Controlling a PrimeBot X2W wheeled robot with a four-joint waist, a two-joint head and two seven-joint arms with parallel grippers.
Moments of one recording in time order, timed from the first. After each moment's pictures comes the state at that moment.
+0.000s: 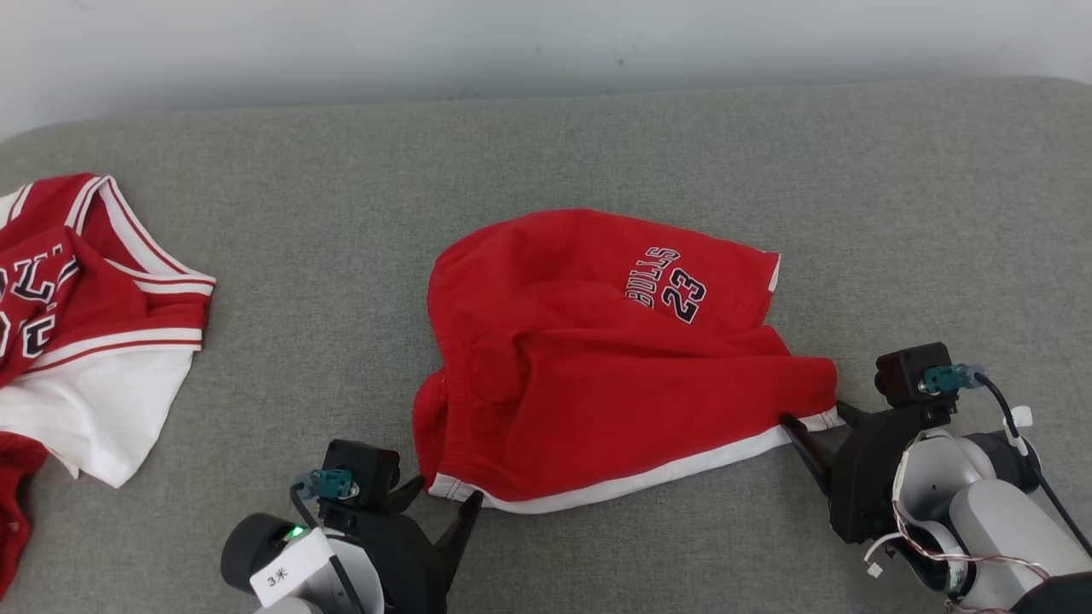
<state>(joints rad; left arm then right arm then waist) -0.24 0.22 -0.54 0.13 -0.40 0.01 0.41 -0.32 -0.34 0.33 0.32 0.55 0.00 0.41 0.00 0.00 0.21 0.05</state>
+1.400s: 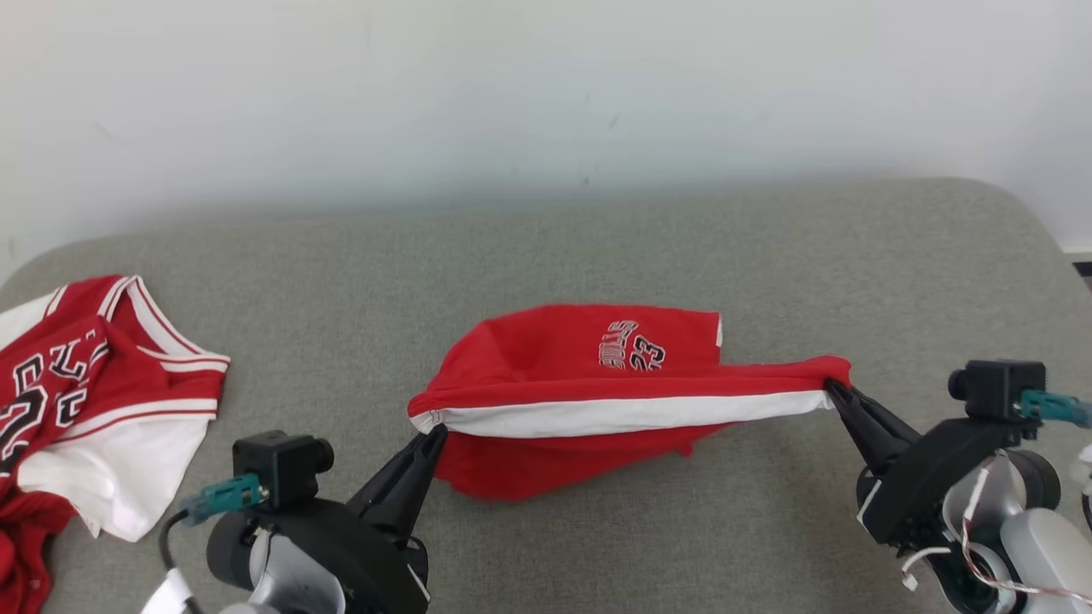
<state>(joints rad) -0.18 0.18 -0.41 0.01 -0.55 -0.04 0.25 -0.22 -0.31 0.18 0.20 0.72 0.06 0.24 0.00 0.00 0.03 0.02</state>
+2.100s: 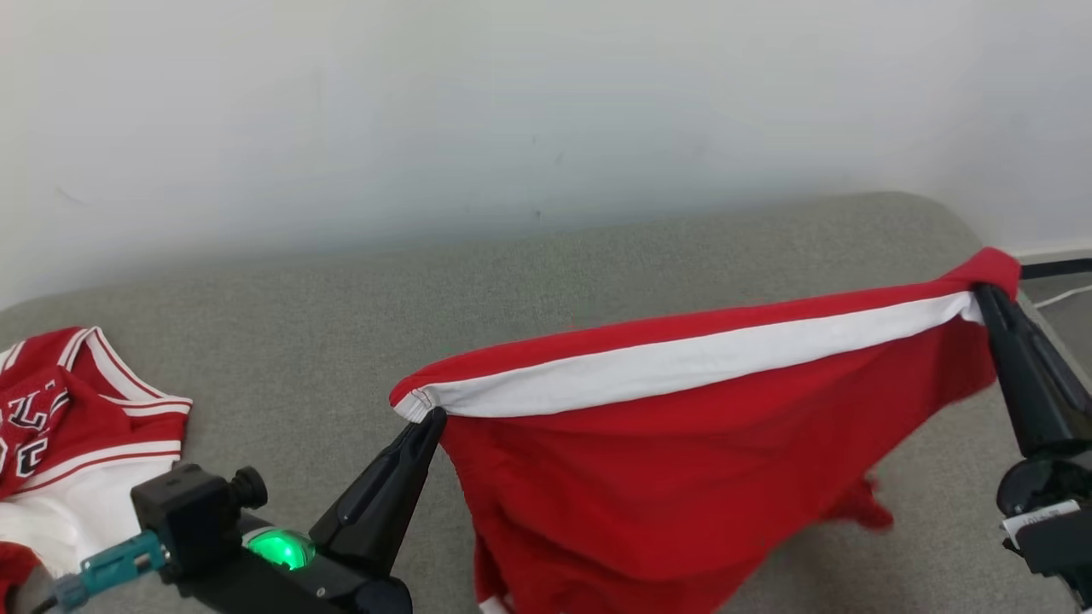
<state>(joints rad) -0.01 0.20 -0.35 -0.44 -0.67 -0.02 0.25 0.04 -0.33 -0.09 -0.53 0.91 0.01 0.16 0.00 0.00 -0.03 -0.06</state>
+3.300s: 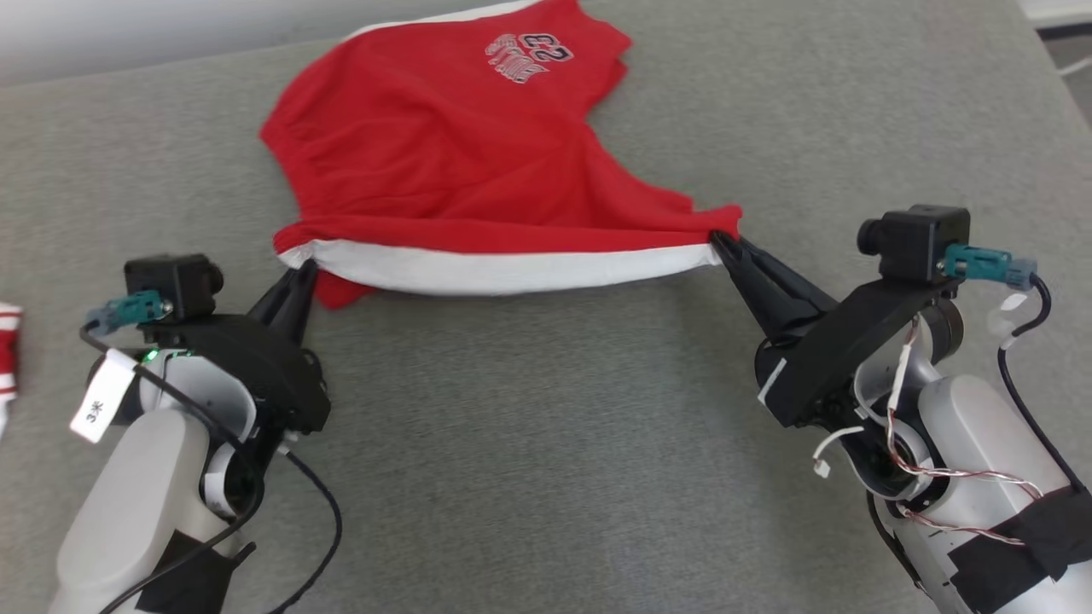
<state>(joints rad) -0.61 0.21 -0.34 0.50 -0.49 -0.06 0.14 -0.49 -0.23 0.32 0.10 0.74 0.04 0.25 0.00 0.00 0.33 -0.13</state>
